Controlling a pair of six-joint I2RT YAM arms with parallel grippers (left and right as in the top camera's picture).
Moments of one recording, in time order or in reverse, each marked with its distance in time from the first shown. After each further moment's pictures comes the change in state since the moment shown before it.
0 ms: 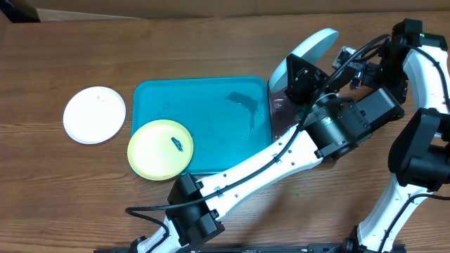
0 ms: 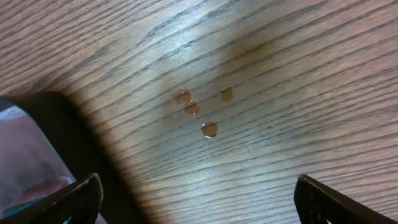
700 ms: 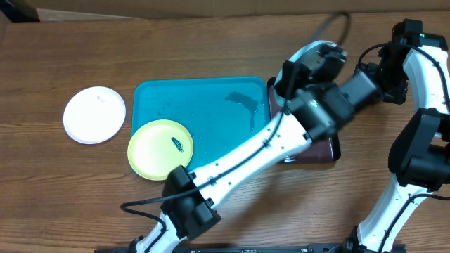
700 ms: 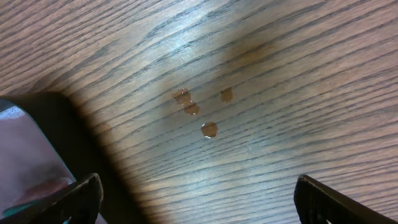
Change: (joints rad) left arm 0.095 0.000 -0.003 -0.106 0.432 -0.173; right arm 0.000 0.000 0.000 0.000 -0.001 0.000
